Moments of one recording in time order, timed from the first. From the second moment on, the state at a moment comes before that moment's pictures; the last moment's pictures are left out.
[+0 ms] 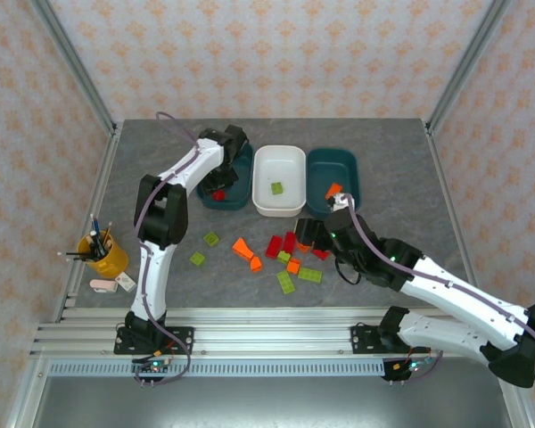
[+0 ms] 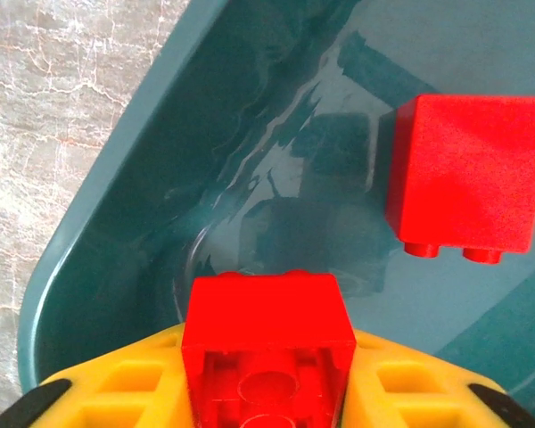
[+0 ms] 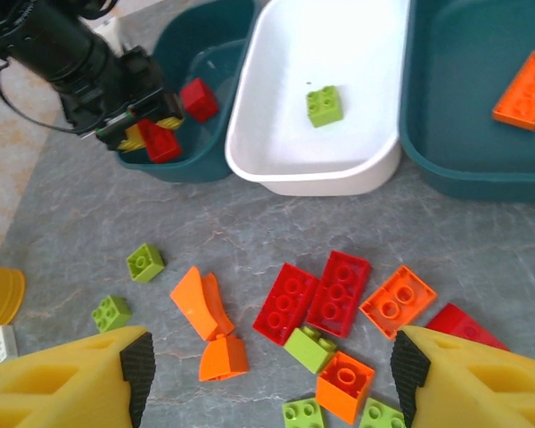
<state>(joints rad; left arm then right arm) -0.31 2.27 1.98 -1.24 -0.29 -0.94 0.91 0.92 0.85 -0.58 0.31 0.81</state>
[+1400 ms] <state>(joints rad) -0.74 1.11 1.17 -1.01 -0.24 -0.91 0.73 1.41 0.77 -0.73 -0.17 2.09</state>
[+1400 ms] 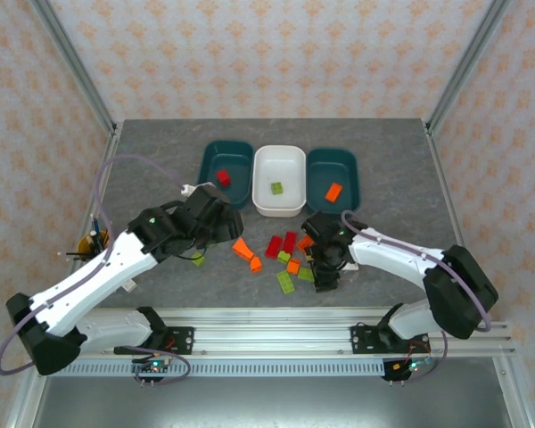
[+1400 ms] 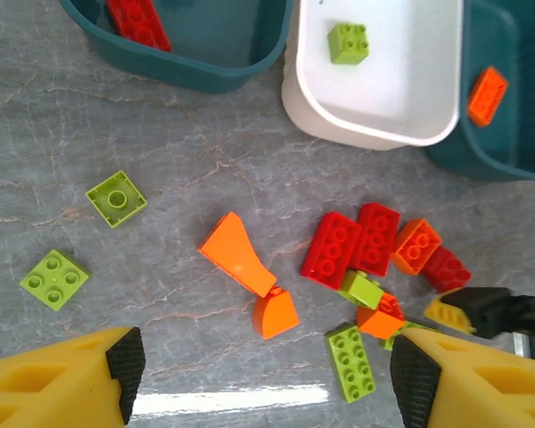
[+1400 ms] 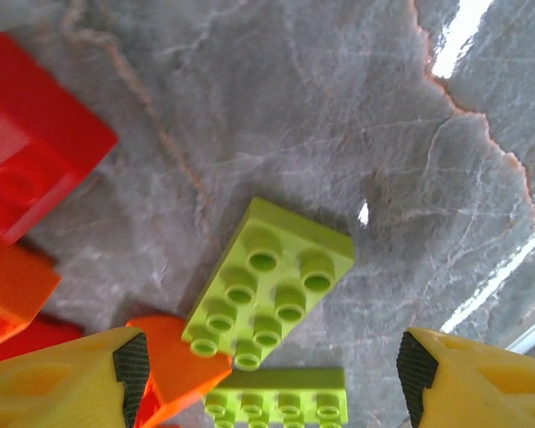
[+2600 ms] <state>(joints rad) -0.76 1.04 1.14 -1.00 -0.26 -0.96 0.65 1.56 0.82 -0.72 -0.15 1.94</state>
